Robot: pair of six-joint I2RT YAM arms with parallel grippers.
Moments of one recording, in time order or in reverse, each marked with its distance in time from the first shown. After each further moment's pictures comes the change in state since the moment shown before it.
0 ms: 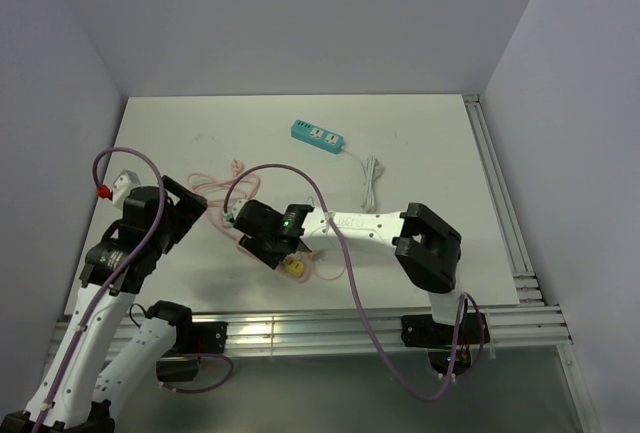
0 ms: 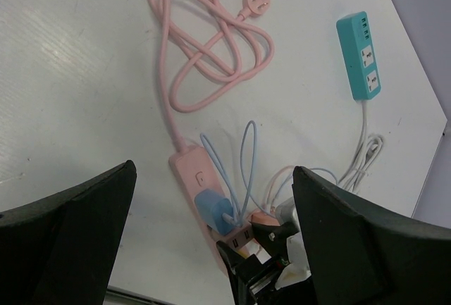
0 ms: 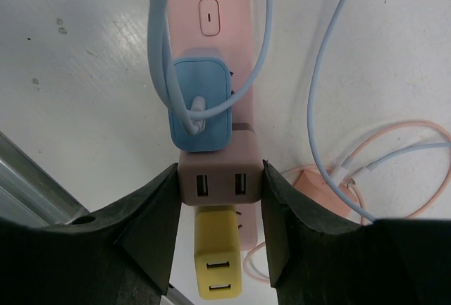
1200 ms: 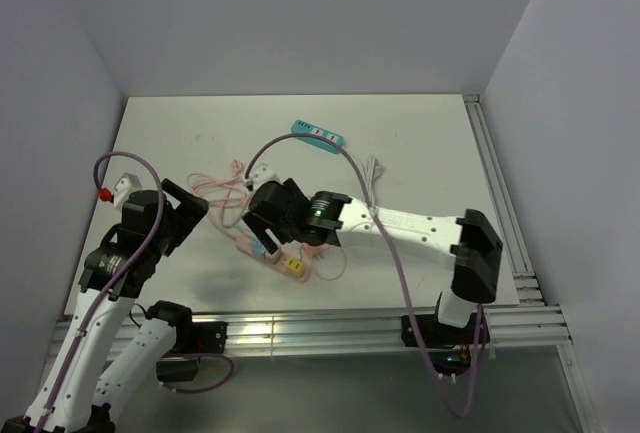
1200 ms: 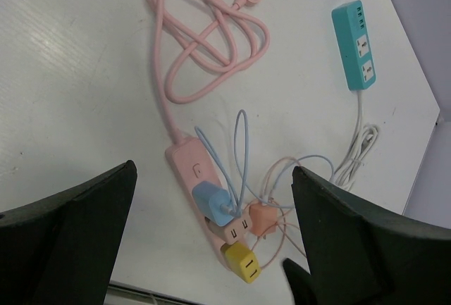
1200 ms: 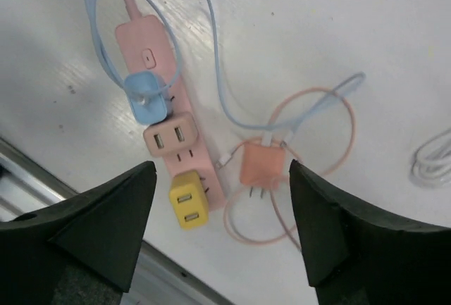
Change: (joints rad) left arm 0.000 -0.024 -0.019 -0.001 0.037 -0.005; right arm -0.003 -0.212 0.012 -0.041 0.194 0.142
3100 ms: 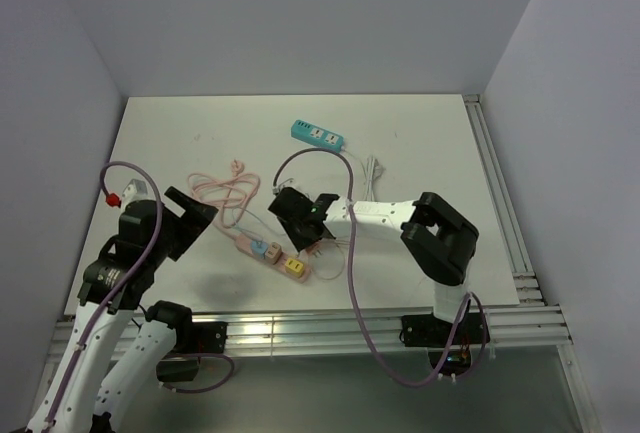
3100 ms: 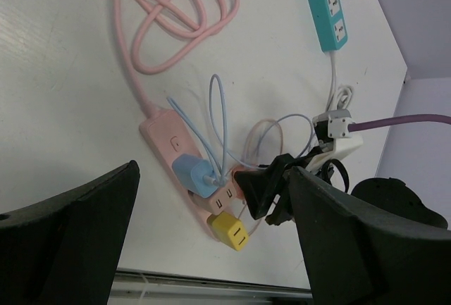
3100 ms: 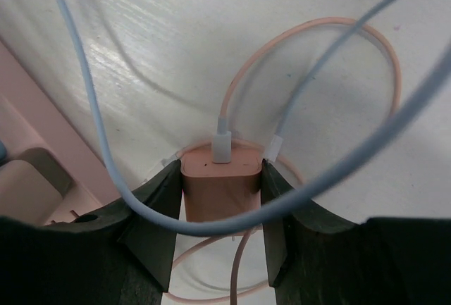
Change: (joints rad) left arm 0.000 -0.089 -0.058 0.031 0.135 0.002; right arm -0.162 0.142 -0.248 0.151 -0.095 0.097
